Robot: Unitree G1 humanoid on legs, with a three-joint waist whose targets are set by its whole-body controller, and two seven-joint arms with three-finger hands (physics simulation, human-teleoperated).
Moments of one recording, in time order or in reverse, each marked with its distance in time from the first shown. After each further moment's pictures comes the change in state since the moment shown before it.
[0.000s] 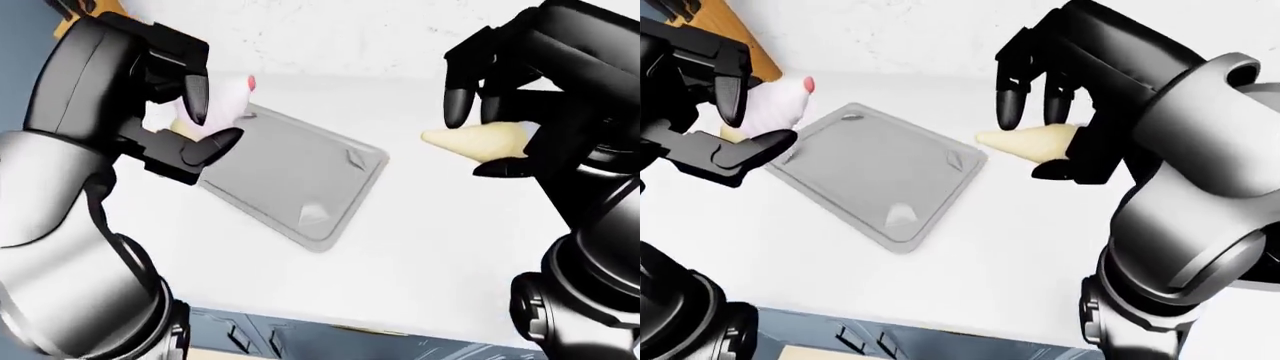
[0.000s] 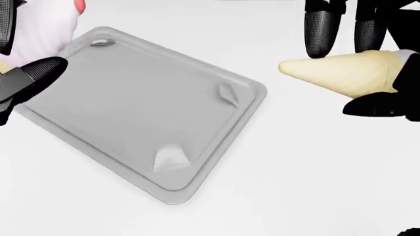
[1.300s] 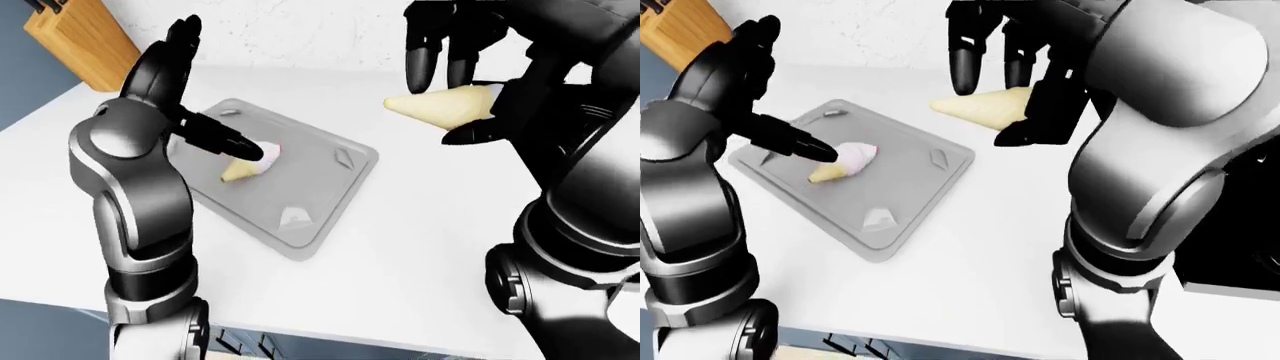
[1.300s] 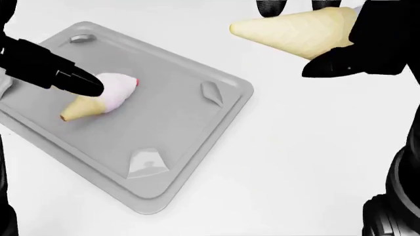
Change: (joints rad) left arm -0.022 -0.094 0.030 0.477 -0.003 -0.265 0.152; right arm -0.206 0.104 0.090 0.146 -0.077 0.001 0.018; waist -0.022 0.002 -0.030
